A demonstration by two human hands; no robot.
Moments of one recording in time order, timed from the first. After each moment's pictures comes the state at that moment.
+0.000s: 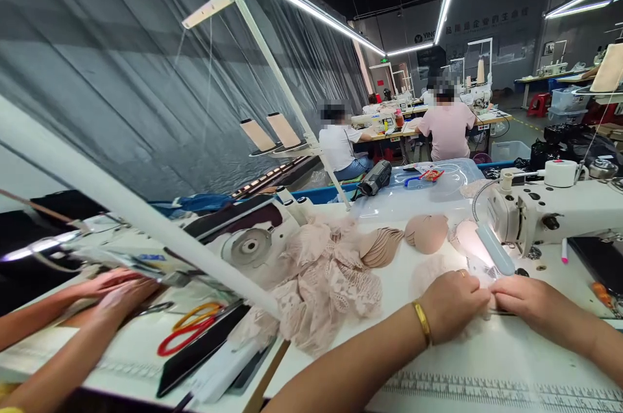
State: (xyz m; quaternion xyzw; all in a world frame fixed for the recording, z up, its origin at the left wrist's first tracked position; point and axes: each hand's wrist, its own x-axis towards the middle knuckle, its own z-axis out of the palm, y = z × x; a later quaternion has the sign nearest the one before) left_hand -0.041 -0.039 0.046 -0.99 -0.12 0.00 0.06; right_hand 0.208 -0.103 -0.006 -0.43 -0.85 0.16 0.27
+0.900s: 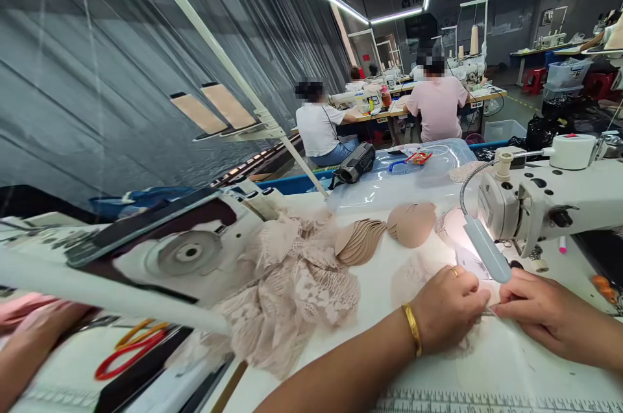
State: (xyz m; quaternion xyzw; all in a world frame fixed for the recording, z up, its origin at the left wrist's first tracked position) left_hand -0.029 -0.031 0.014 -0.98 -0.12 -0.14 0.00; right_hand 0.225 -0.117 0.013 -0.40 -0.89 0.15 0.17
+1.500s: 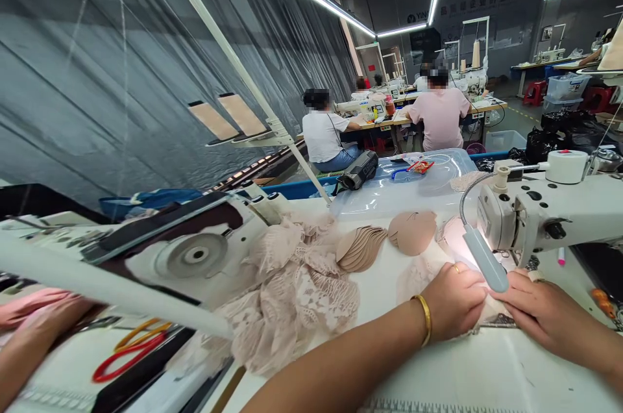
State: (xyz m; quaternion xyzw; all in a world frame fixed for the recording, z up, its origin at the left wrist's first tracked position) left_hand -0.011 -0.008 0.007 -0.98 -0.11 -0.14 0.01; right_hand 0.228 -0.105 -0.002 -0.46 -0.84 0.11 0.25
